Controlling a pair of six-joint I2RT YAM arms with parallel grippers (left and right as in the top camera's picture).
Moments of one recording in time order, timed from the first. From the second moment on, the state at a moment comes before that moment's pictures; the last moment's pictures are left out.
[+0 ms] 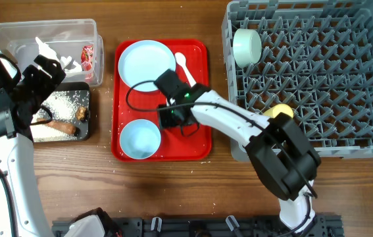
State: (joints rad) left arm 0.39 1.27 1.21 -0.72 0.21 -0.50; right arm 0.74 2.05 1.44 -0.62 -0.20 0.56
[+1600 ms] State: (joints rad) left arm 0.39 1.27 1.21 -0.72 0.21 -0.50; right arm 0.54 1.68 1.40 -1.05 1.16 0.17
